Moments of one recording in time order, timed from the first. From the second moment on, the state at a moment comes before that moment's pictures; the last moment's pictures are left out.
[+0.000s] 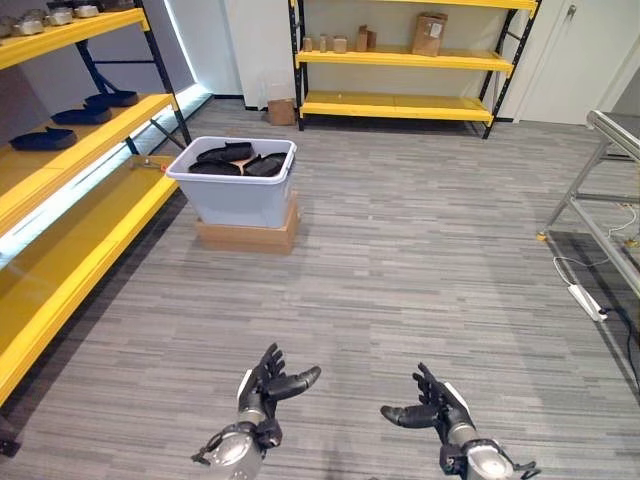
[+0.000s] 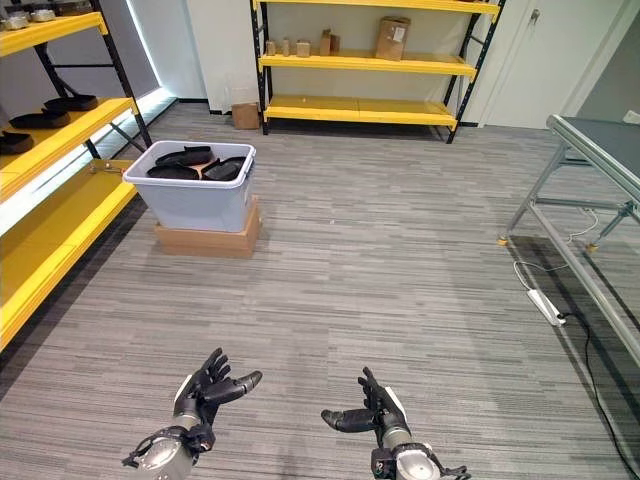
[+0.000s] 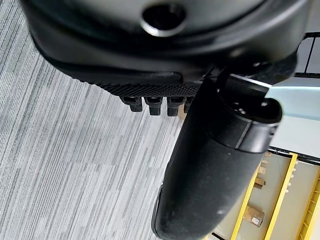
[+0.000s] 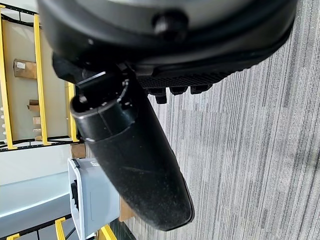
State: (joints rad) left arm 0.15 0.28 -0.27 0.38 -0.61 -0.08 0.14; right arm 0.19 -0.32 0.34 0.37 0.40 -0.01 -0.07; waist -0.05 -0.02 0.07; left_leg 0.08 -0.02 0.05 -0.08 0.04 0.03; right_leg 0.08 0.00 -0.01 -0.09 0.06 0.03
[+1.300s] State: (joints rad) left arm 0.13 0.28 -0.27 0.39 -0.61 -0.08 0.13; right arm 0.12 -0.33 0.34 0.37 0.42 -0.01 -0.07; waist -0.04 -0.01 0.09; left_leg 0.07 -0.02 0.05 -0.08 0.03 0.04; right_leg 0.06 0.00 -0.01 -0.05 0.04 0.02
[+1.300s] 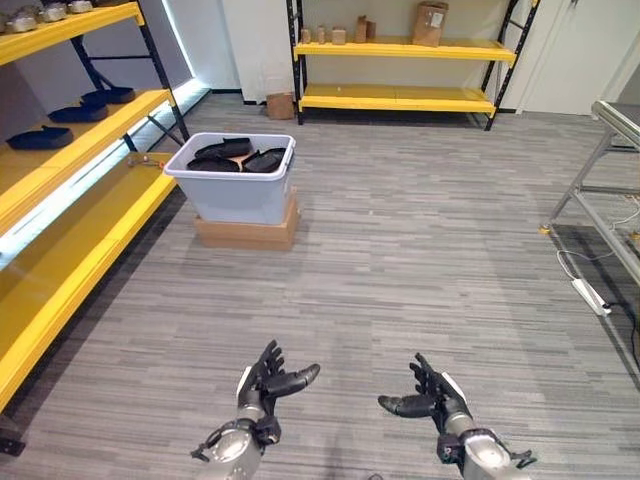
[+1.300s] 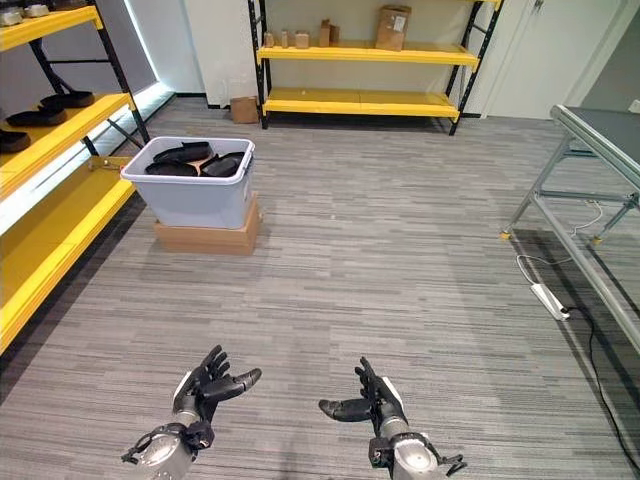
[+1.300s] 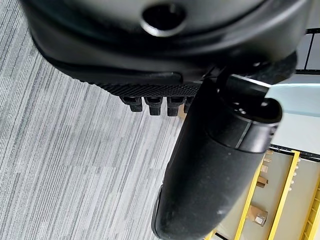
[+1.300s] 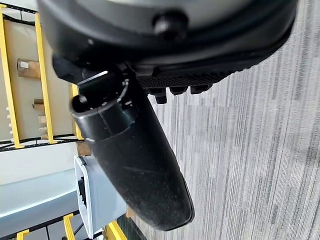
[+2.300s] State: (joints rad) left arm 0.07 0.27 -0.28 0.43 -0.60 -0.08 0.07; right arm 0.13 -0.41 0.28 0.40 0.58 -0.02 -0.02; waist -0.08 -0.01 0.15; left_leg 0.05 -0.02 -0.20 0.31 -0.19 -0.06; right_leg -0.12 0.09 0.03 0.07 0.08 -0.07
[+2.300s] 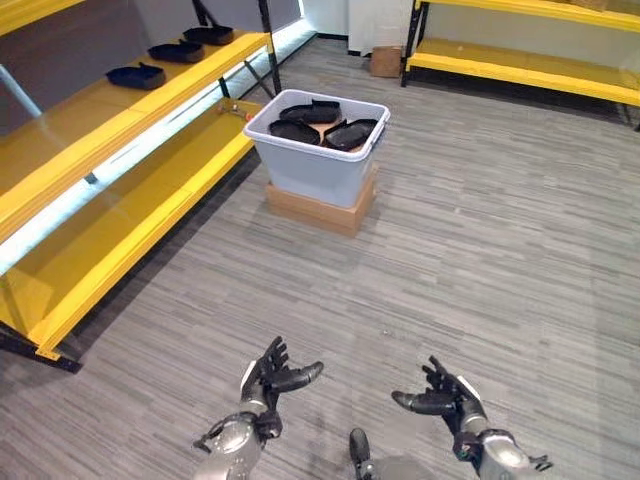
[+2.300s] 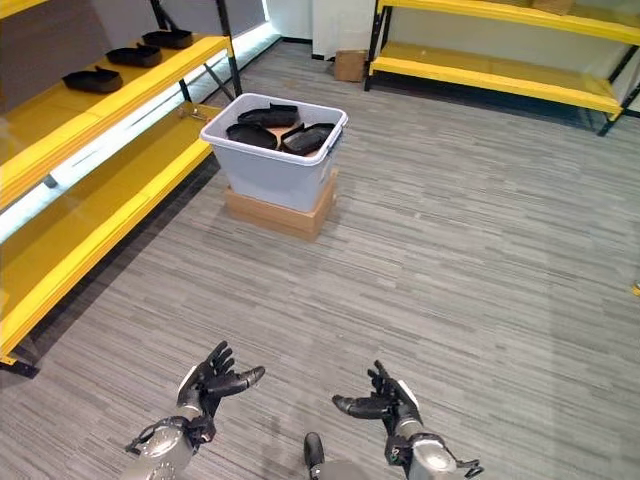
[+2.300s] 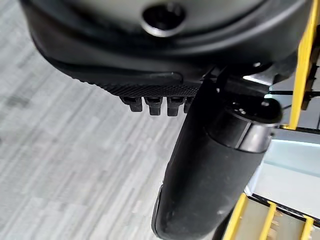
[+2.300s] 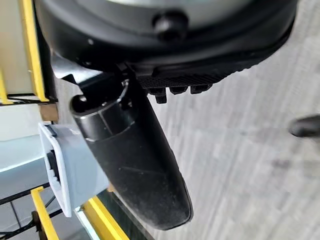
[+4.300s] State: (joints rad) left arm 0.12 0.29 -0.29 0.43 -0.60 -0.06 0.05; right arm 0.15 -0.37 0.30 0.39 0.59 -0.02 -0.01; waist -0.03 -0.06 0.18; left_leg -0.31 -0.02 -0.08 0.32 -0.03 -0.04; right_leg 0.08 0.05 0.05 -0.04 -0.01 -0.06
